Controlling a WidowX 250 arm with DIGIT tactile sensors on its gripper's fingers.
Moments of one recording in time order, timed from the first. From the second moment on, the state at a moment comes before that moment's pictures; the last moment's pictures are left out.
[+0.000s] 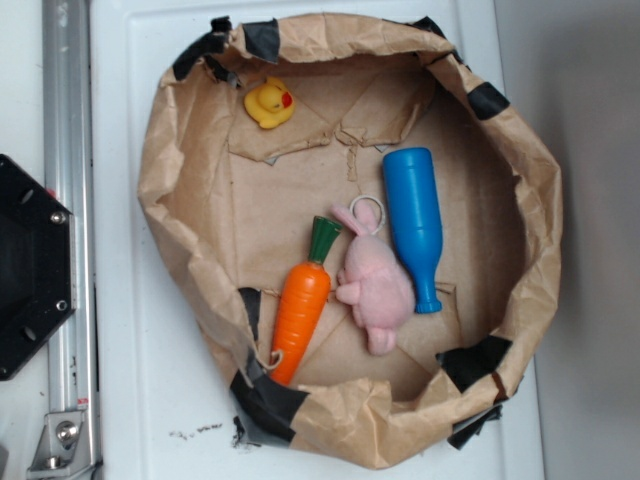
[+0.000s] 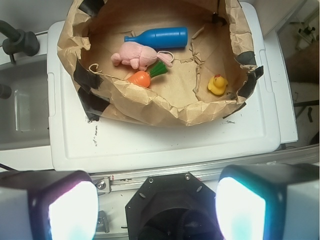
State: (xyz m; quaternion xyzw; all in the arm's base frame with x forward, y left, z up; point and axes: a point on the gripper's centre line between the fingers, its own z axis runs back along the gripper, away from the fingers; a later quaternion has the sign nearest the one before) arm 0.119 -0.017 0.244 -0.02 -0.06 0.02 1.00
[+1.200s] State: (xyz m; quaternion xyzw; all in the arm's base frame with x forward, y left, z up) arm 0.259 0.007 0.142 0.04 -0.05 -0.26 0.96
